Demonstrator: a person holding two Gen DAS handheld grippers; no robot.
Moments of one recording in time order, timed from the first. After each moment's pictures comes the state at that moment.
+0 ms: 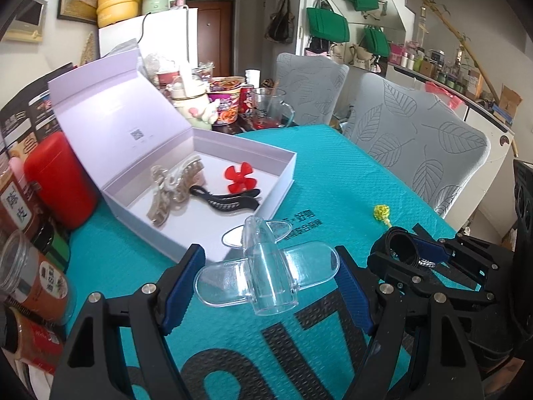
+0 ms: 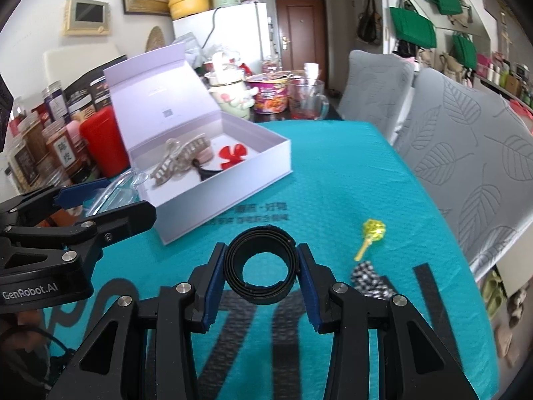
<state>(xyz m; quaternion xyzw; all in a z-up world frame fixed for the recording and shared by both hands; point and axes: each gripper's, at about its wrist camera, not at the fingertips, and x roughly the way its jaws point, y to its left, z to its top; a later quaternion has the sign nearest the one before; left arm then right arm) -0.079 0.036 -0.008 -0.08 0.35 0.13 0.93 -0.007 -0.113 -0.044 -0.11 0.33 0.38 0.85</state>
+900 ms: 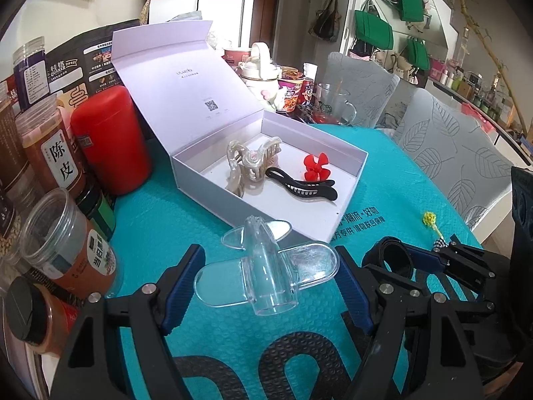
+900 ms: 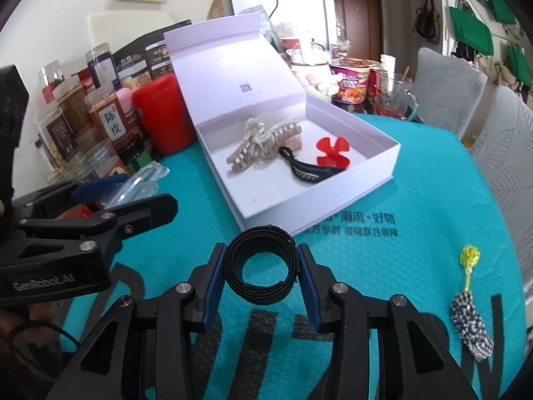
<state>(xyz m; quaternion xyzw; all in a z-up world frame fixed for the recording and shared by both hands) -0.116 0.116 -0.017 -0.14 0.36 0.19 0.90 -0.033 -0.025 -0.052 -0.13 0.36 0.48 0.79</state>
